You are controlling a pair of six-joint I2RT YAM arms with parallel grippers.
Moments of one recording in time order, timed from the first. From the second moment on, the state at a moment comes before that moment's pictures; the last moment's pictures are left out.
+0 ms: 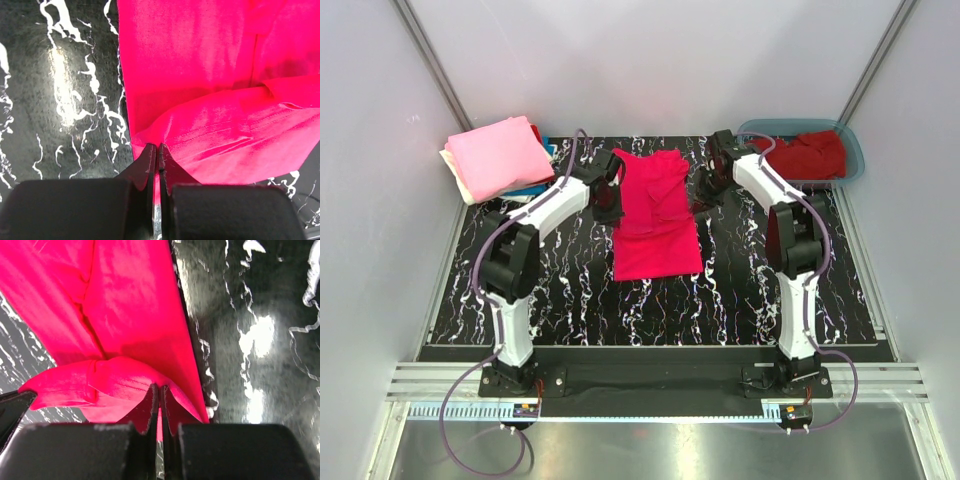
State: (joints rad) left arm -0.44 1.96 1.58 -0.74 0.03 -0.53; right arm 0.28 2.19 1.88 -0.87 -0.26 0.55
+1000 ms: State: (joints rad) left arm -0.27 1.68 1.29 -0.67 0.20 -0.51; right arm 0.17 1.95 1.50 -0.79 -0.41 0.53
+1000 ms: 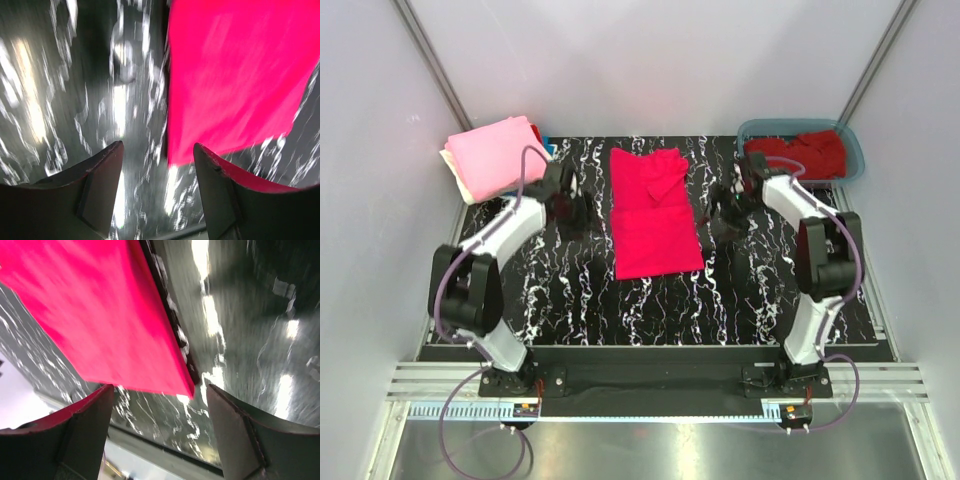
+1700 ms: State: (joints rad) left arm -0.45 1.49 0.75 -0.27 0.23 -0.70; right arm 0.22 1.89 1.05 -0.42 -0.59 0.56
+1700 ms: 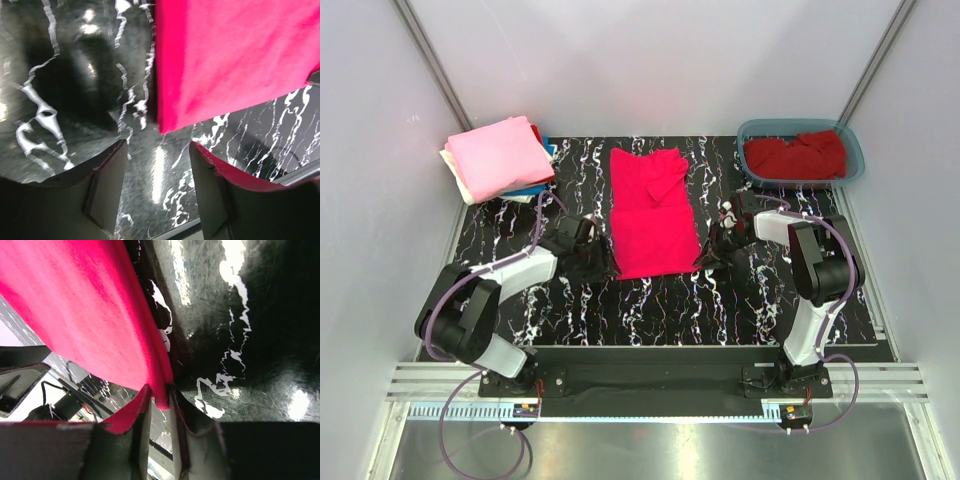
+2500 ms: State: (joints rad) left arm -0.50 1.58 0.72 -0.08 0.22 -0.79; right arm 0.22 1.89 1.01 -0.36 -0.63 0.57
